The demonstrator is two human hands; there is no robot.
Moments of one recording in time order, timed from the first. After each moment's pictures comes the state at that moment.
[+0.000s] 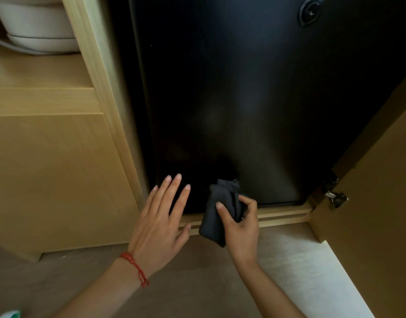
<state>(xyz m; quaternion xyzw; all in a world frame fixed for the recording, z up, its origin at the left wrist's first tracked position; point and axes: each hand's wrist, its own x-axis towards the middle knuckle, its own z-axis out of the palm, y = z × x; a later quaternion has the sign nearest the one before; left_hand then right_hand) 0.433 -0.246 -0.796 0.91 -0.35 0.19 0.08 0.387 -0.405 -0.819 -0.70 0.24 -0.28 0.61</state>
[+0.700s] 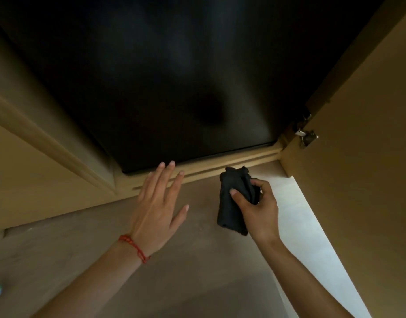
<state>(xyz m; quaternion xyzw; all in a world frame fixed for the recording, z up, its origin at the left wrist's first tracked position) 0.403 -0.296 -0.836 0.91 -0.40 0.04 0.11 0.305 -0.479 -0.829 -0.73 0.38 -0.15 0.55</state>
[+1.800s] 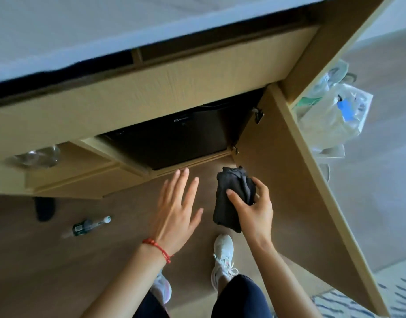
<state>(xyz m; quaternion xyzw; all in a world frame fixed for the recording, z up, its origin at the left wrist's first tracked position) 0.278 -0.331 -0.373 0.91 -0.39 -0.06 0.13 0.196 -0.481 -0.351 -0.64 0.49 -0.10 0.58</state>
